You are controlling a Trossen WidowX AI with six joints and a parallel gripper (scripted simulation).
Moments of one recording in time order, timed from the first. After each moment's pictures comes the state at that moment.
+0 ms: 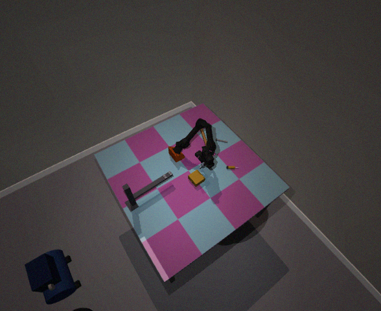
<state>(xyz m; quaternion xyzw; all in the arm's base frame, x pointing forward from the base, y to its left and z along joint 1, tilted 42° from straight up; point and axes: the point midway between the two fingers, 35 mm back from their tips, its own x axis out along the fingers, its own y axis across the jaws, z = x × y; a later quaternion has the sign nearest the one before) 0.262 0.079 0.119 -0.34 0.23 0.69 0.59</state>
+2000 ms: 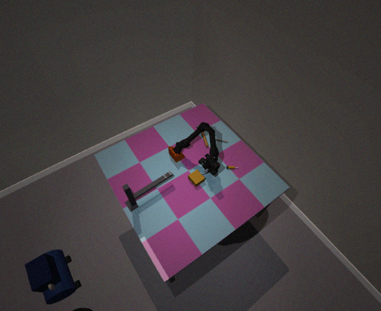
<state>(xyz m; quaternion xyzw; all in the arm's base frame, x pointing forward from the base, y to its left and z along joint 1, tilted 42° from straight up) 0.296 0.143 0.080 -0.35 0.21 0.70 0.58</state>
